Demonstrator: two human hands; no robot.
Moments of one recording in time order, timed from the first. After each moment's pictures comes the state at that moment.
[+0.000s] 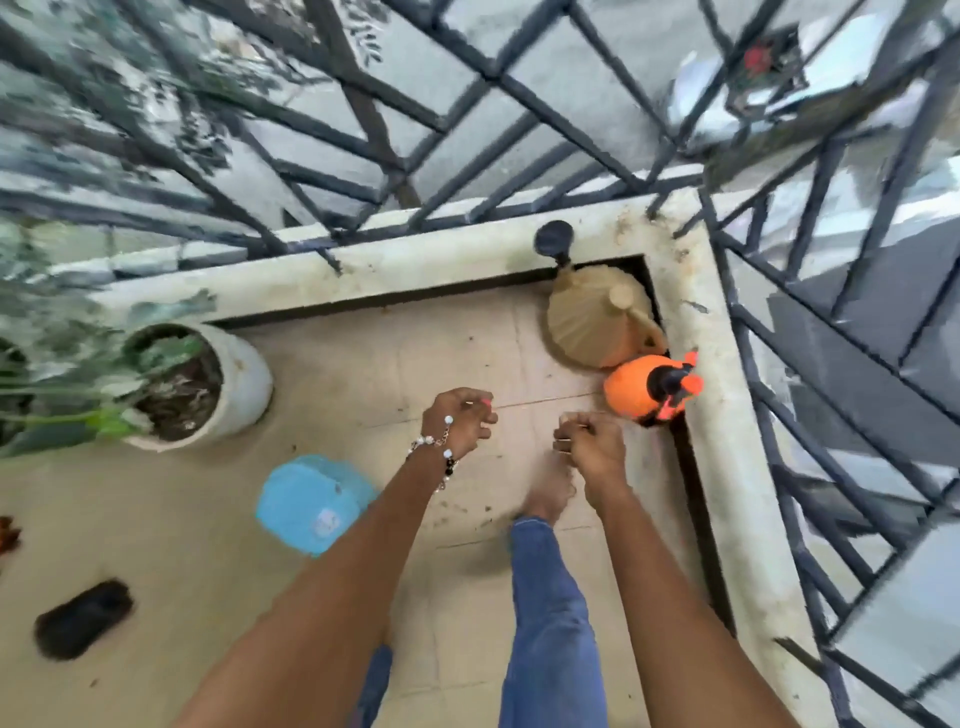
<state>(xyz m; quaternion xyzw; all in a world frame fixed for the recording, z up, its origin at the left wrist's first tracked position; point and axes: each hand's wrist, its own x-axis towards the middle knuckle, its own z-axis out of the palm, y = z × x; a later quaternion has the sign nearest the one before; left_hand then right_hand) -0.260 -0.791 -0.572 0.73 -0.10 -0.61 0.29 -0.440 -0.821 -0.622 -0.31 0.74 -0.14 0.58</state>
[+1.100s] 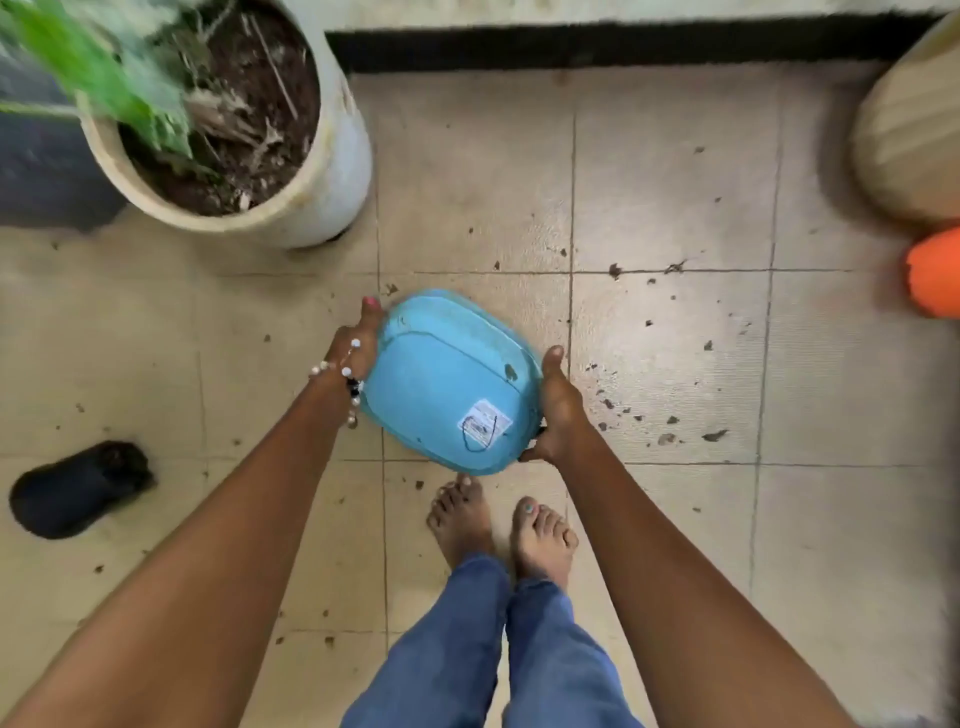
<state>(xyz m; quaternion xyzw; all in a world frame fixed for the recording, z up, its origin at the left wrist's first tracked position) -0.116 -0.311 -1.079 0.94 -0.09 -0.29 0.12 -0.150 -0.542 -0.872 -0.10 0.71 0.01 0.70</state>
